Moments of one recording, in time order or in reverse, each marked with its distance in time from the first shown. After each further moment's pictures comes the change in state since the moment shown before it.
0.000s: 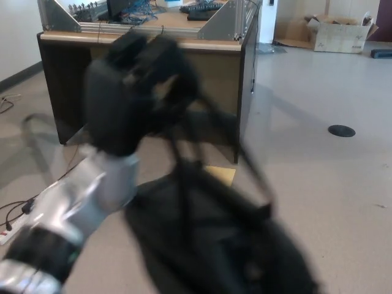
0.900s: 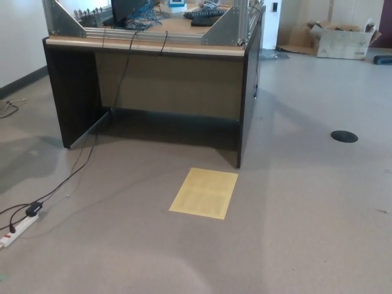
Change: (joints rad) left_arm 0.994 0.355 0.287 0.177 -0.097 -0.214 0.284; right_arm -0.018 0.012 0.018 0.016 -0.007 -0.002 0.010
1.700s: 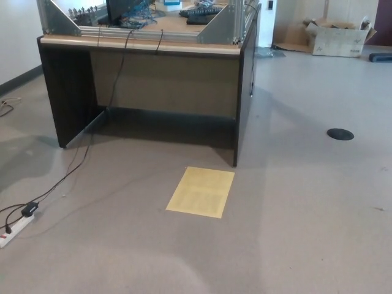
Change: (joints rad) left_arm 0.213 -0.186 0.078 -0.173 -0.060 0.228 -0.302; right_arm -0.022 0.008 0.001 -0.007 0.001 -0.004 0.010
